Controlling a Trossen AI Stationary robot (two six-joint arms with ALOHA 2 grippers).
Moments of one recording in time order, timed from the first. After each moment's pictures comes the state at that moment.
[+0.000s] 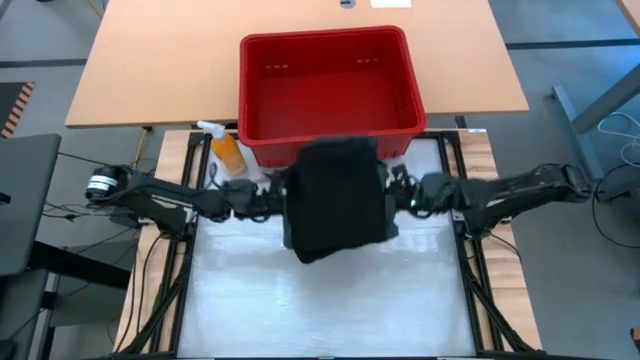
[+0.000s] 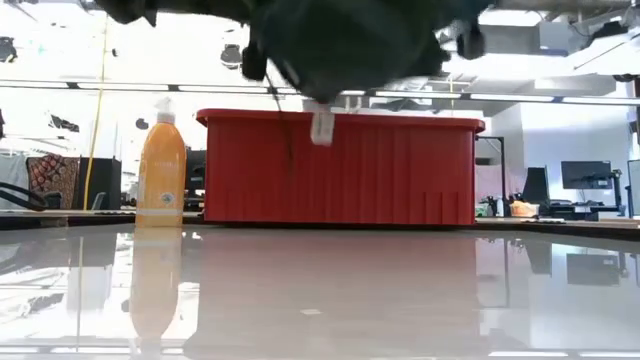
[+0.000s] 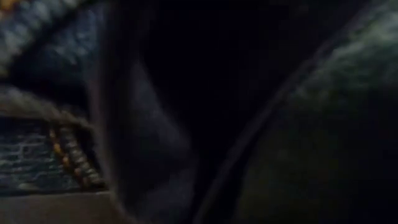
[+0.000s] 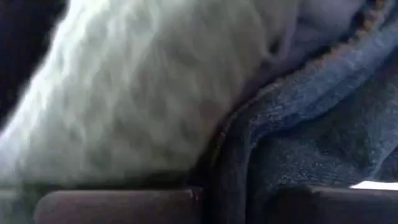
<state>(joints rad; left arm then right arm) -0.04 1.37 0.73 0.71 -0.19 -0.95 0.11 1.04 0.74 0.16 0.25 0.96</state>
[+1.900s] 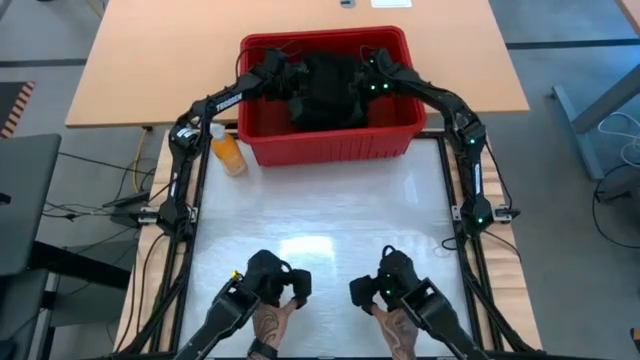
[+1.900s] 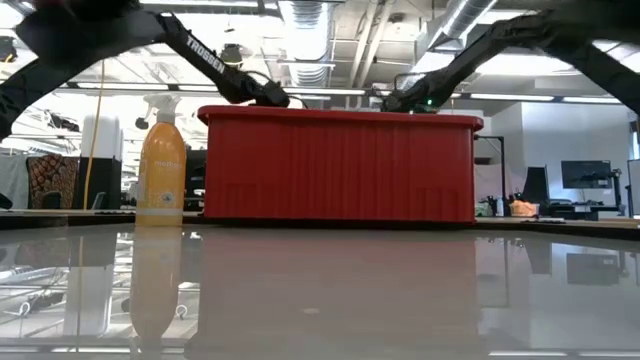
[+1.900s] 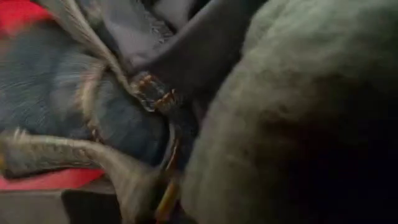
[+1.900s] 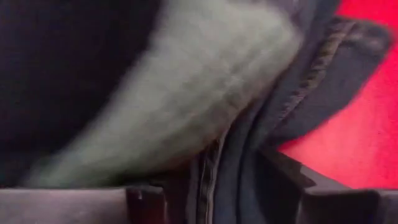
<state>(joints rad) 0.96 2.21 1.89 -0.35 0.20 -0.54 -0.97 2.15 1.87 -0.51 -0.20 0.34</state>
